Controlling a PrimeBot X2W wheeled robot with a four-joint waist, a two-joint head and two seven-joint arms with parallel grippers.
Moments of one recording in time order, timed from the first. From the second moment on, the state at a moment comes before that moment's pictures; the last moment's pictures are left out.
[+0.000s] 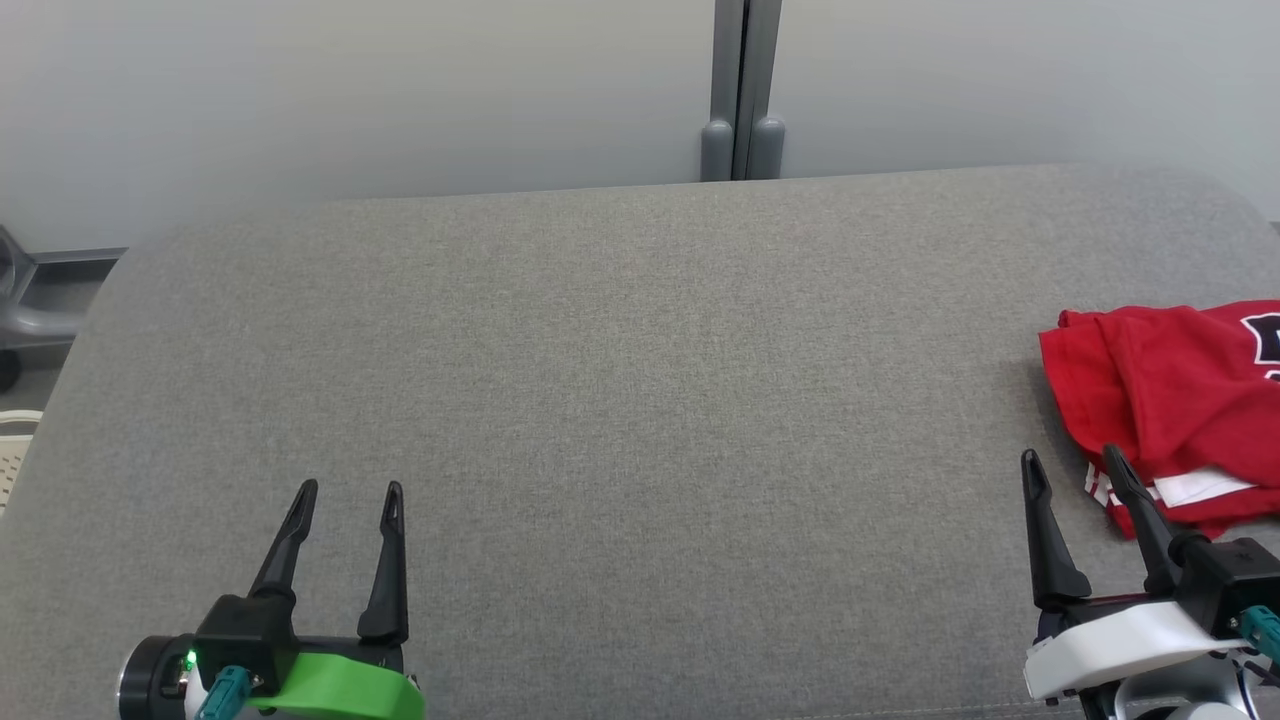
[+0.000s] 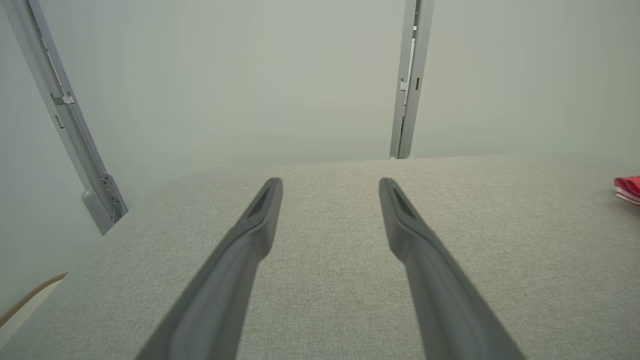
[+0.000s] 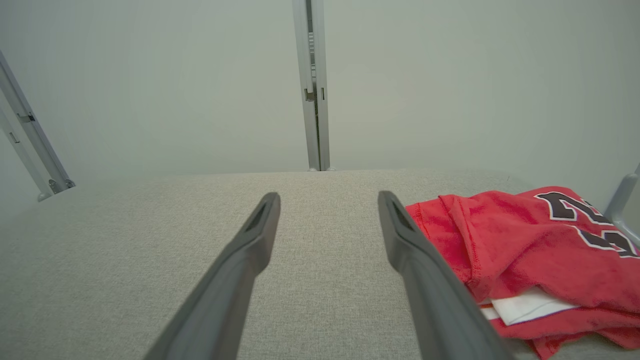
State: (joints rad) left arm 0.03 0.23 -0.24 0.05 -0.29 0.07 -0.23; right arm 0.10 -0.06 -0.08 -0.06 0.13 0.13 -0.15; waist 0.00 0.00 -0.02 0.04
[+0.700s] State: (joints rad) left arm 0.03 0.23 -0.25 0.05 -0.31 0.08 -0.21; right arm 0.12 -0.05 -0.09 -0.08 0.13 0.13 -0.13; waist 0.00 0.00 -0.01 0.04
